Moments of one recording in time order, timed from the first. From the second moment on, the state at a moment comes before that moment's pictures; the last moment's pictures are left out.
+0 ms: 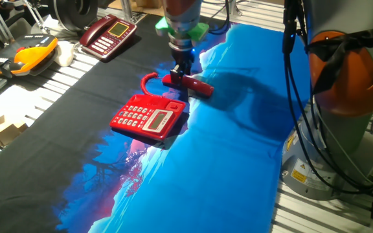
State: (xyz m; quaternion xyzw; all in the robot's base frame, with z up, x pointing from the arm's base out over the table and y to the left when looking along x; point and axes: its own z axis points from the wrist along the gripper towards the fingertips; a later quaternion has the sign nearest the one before) arm 0.480 -0.138 0.043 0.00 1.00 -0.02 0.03
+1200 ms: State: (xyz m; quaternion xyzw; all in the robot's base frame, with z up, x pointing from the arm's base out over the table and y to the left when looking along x) arm 0.487 -0.140 0.052 -0.05 1.00 -0.01 -0.01
